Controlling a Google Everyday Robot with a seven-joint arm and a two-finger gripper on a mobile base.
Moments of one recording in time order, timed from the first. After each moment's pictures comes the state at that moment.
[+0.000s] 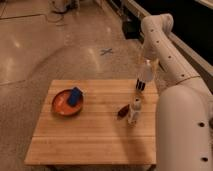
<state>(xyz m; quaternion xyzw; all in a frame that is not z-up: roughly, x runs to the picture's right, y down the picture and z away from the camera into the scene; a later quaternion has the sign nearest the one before) 0.245 -0.141 0.809 -0.24 -0.08 -0.40 0.88</state>
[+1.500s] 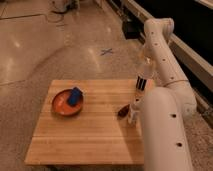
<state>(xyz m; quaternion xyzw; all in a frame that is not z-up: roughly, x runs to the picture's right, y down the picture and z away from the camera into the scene) 0.255 -0.151 0.863 -0.22 -0.07 -0.38 0.90</state>
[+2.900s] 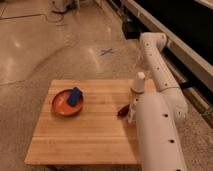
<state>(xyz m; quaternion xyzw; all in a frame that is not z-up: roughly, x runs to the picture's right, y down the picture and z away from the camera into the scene) 0.226 -0.087 0.914 -0.25 -0.15 -0.39 0.87</state>
